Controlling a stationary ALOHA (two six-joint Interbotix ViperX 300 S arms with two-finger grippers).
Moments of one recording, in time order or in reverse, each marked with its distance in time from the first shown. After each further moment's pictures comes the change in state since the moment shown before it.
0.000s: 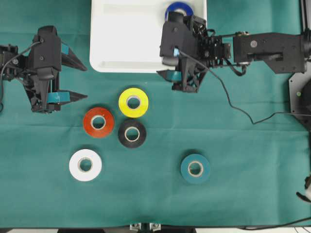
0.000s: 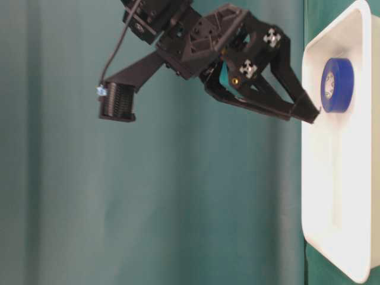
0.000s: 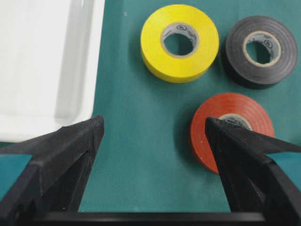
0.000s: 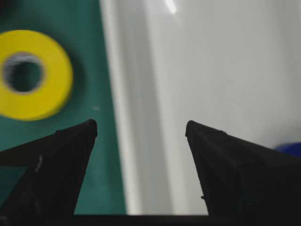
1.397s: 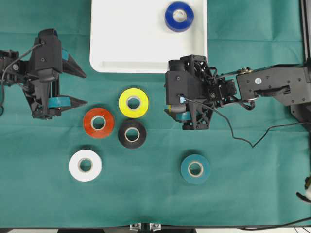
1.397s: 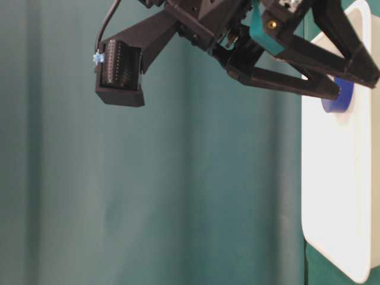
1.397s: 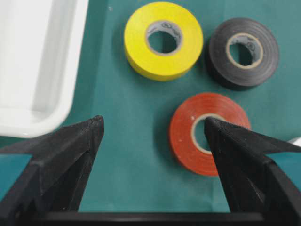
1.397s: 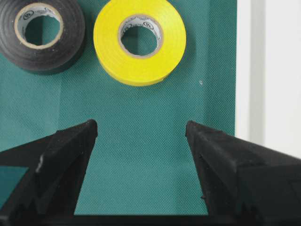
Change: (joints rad) left arm -0.046 0.012 0.000 0.000 0.000 -0.100; right arm 0.175 -0.002 0.046 0.002 0.017 0.060
